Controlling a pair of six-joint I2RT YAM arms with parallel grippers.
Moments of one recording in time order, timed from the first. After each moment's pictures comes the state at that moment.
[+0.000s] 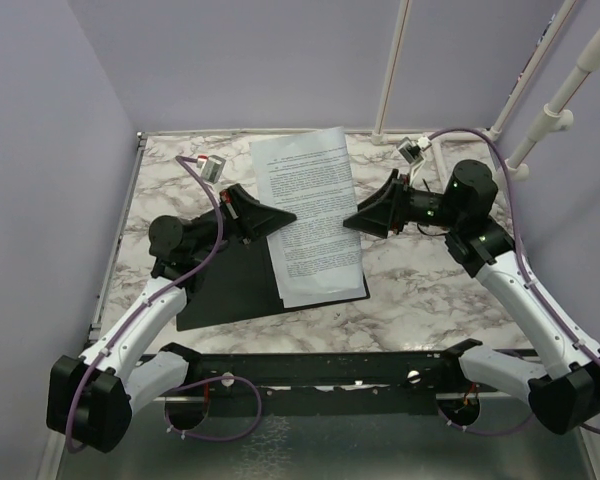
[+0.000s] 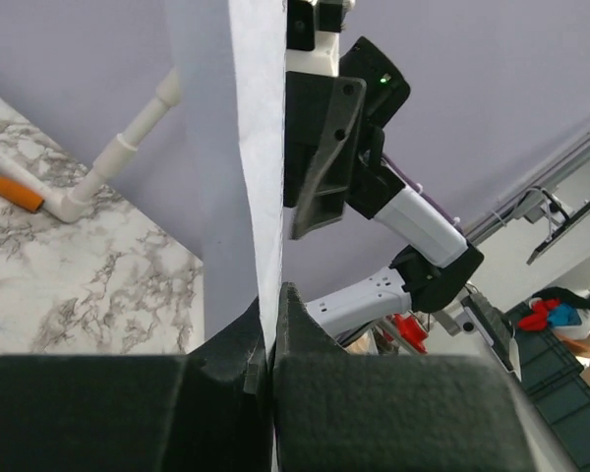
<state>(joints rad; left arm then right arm) -0.36 1.01 0.65 0.84 0.83 -1.19 0.40 1.09 1.05 -0.01 -0.94 0.58</state>
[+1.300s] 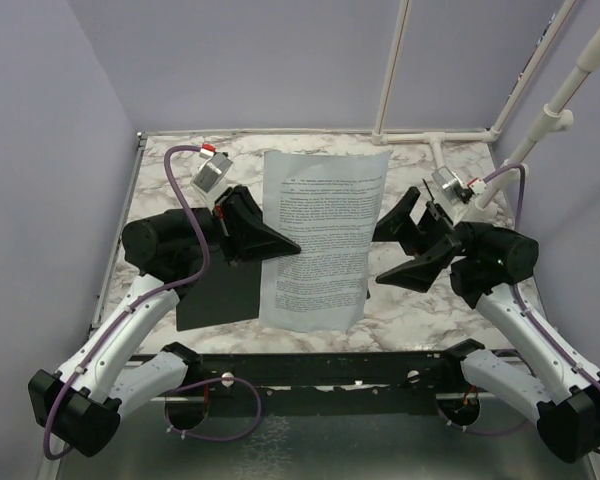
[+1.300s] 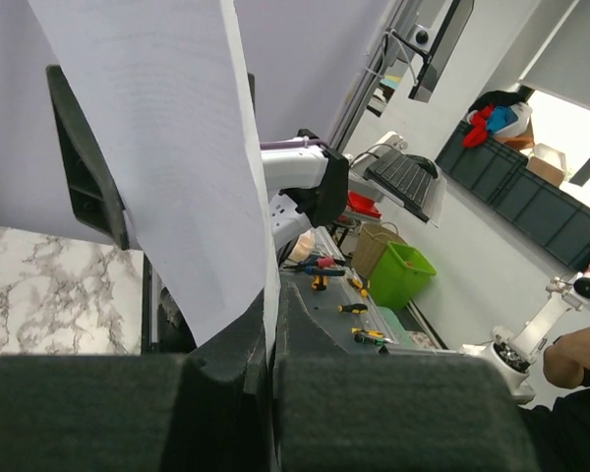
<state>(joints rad) -0.49 0.96 0.93 0.89 1.11 -1.23 0.40 0.93 0.74 1.04 -1.17 1.09</state>
